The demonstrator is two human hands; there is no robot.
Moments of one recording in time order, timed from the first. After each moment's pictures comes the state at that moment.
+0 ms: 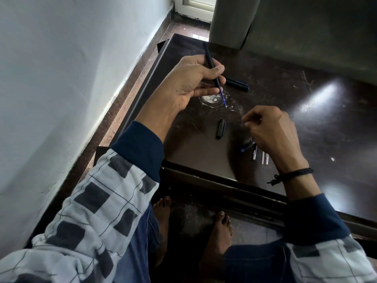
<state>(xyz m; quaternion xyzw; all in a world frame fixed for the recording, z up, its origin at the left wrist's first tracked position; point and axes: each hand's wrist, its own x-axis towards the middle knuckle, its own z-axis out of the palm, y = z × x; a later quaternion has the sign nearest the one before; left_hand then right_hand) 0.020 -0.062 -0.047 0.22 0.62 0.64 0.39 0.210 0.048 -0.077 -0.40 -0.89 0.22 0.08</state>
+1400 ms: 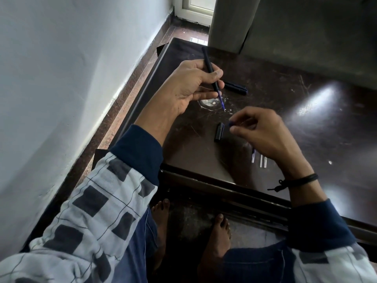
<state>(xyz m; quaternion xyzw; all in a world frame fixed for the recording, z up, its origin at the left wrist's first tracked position) 0.017 -0.060 -0.051 0.22 0.62 0.64 0.40 0.209 0.049 -0.069 -0.28 -0.88 0.38 0.07</state>
